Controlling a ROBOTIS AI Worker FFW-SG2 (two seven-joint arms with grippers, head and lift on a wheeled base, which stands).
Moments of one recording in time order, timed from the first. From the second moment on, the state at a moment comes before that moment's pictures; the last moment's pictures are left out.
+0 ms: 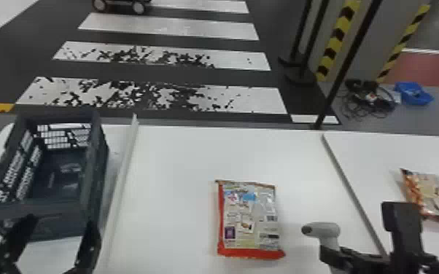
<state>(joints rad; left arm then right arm) 0.68 0.21 -0.03 -1.77 0.13 -0.65 -0.03 0.44 -0.10 -0.27 -2.37 -0.09 1.34 0.32</state>
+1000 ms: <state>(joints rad) 0.68 0.21 -0.04 -1.76 0.12 -0.66 -0.03 0.43 -0.05 -0.19 -2.52 -0.15 1.47 0.33</state>
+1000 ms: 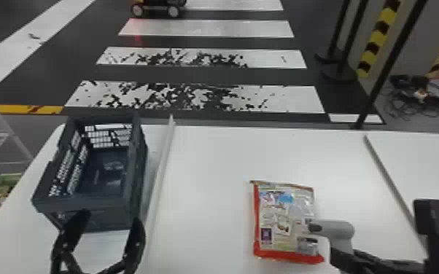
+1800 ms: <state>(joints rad) 0.69 0.21 -0.04 -1.77 0.12 -0.67 -0.03 0.40 -0.04 -0.14 -2.47 -0.13 1.44 0.33</state>
